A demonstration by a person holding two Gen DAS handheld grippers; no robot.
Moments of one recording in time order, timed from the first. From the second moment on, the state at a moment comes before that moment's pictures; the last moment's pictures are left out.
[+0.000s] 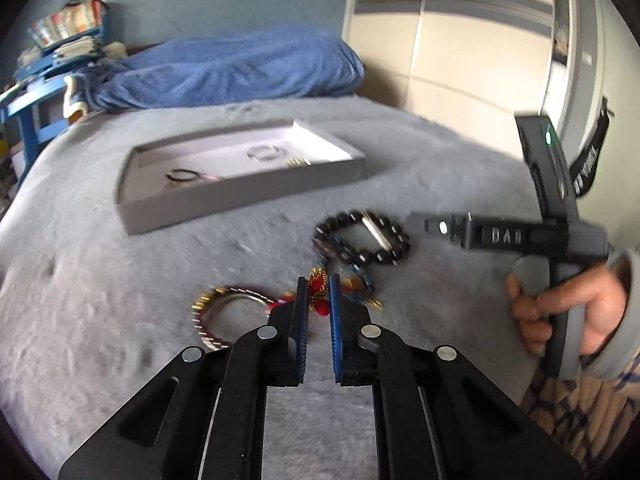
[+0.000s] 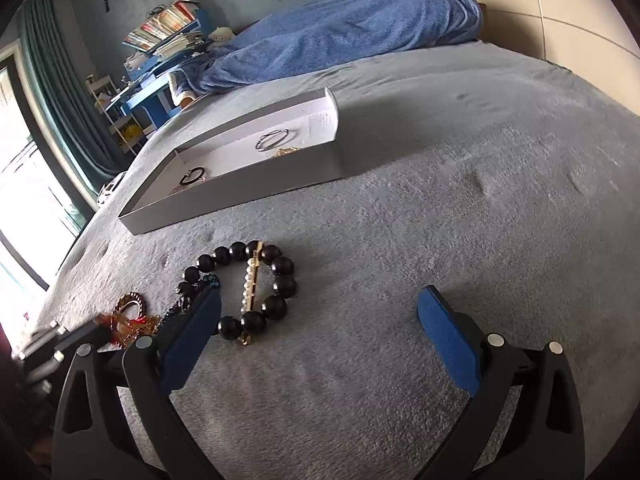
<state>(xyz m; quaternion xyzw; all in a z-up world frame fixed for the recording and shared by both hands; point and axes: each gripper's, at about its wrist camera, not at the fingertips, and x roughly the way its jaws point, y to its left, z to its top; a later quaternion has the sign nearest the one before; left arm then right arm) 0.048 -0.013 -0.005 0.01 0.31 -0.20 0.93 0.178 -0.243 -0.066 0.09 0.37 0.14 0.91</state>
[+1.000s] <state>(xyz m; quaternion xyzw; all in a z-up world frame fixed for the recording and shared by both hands) 0.072 0.054 -0.024 -0.06 0.36 -0.10 0.92 0.199 -0.180 -0.070 -0.02 0.40 0.19 0.90</state>
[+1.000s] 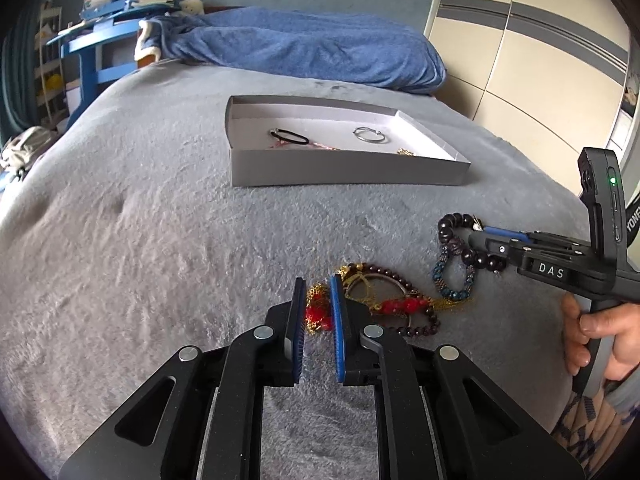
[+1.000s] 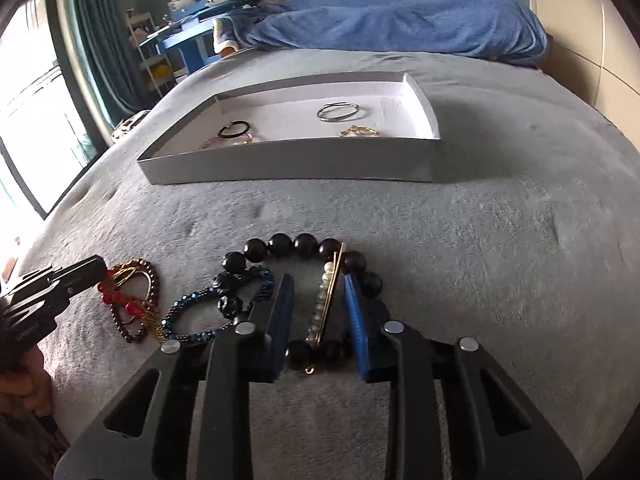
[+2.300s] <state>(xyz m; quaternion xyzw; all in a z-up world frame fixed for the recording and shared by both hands) 0.064 0.034 -0.012 -0.04 0.35 -0.12 0.93 0.179 -0.215 -0.045 0.08 0.31 0.22 0.92</state>
